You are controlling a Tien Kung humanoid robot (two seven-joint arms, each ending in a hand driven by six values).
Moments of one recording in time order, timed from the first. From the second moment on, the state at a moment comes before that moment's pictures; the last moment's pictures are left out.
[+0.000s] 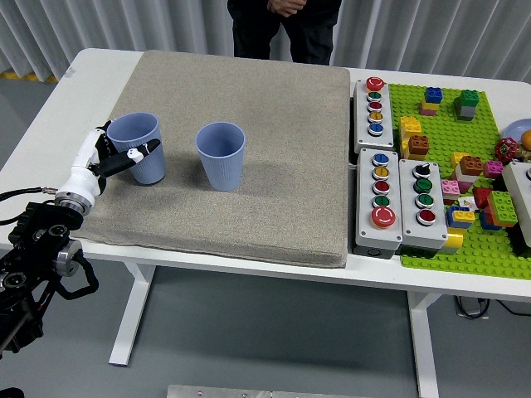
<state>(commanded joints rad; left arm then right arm) -0.35 0.24 -1.27 -1.02 1.07 0.04 -0.22 0.18 -0.08 1.20 0.18 -0.80 -0.11 -0.25</state>
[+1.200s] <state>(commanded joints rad) -0.49 0.39 -1.15 -1.21 1.73 0.10 -0.18 0.18 -0.09 1.19 0.18 -0.78 -0.11 -0.24</state>
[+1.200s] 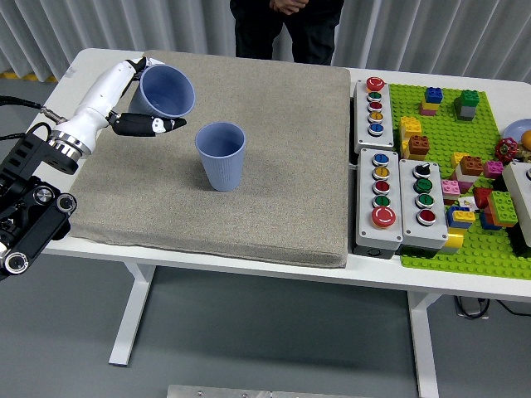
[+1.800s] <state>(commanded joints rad) -0.53 0.41 -1.08 -1.21 1.97 0.12 -0.17 0.19 -0.09 1.18 0.18 -0.77 -0.11 -0.24</state>
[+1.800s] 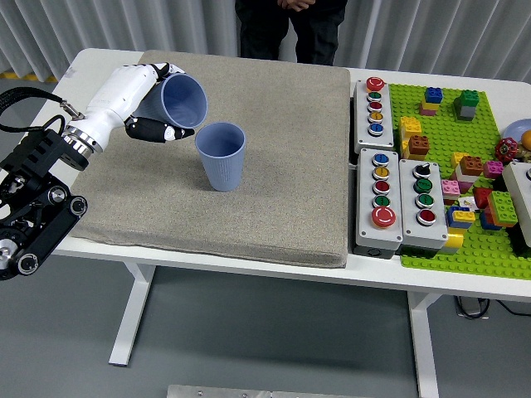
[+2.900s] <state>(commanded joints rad) -0.56 0.44 -1.01 -1.23 2.16 0.19 -0.14 0.18 -0.09 1.18 0.18 -0.77 -0.11 -0.24</state>
